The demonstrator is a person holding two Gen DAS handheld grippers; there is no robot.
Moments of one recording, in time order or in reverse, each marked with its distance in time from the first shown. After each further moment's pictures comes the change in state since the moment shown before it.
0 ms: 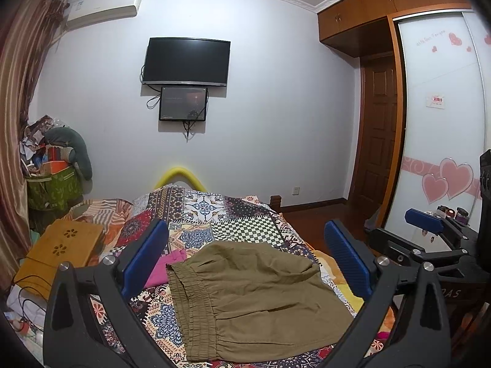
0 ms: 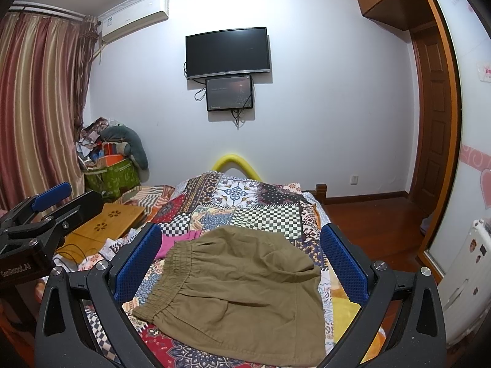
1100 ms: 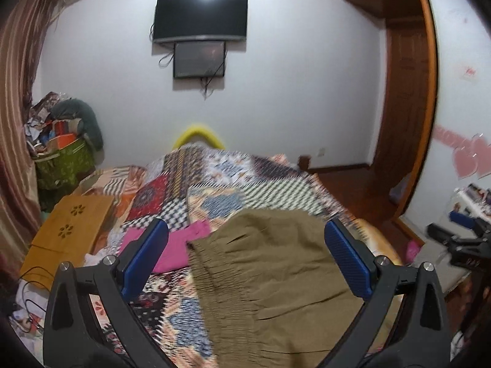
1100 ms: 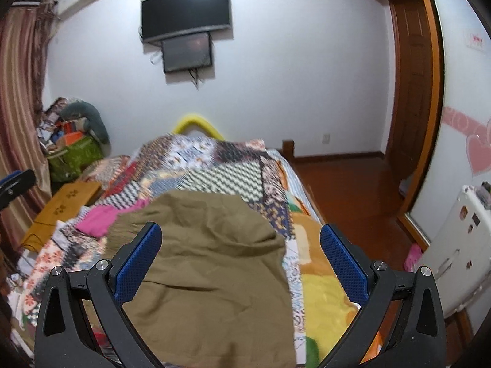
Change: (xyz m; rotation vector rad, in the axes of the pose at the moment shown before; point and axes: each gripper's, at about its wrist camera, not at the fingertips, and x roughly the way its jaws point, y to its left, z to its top) left arm 0.125 0.064 -0.034 0.015 0.227 0.107; right arm 0.086 -0.076 -0.041 0.058 0.211 -0.160
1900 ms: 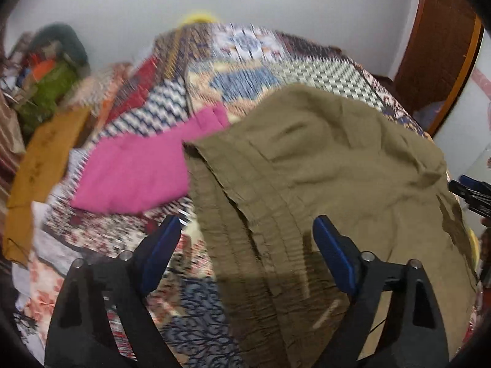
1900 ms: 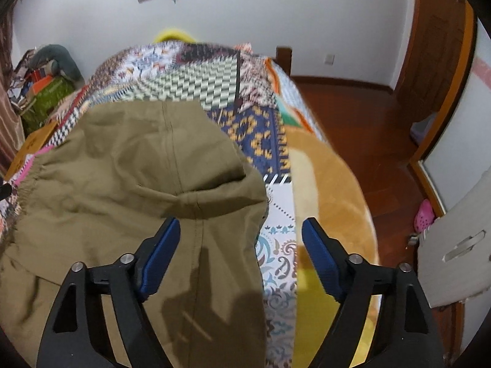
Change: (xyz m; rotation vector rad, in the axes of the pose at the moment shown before) left arm 0.207 0.050 -0.096 -0.011 0.514 -0.012; right arm 0.172 -0.056 -0.049 -0.009 0.390 0.023
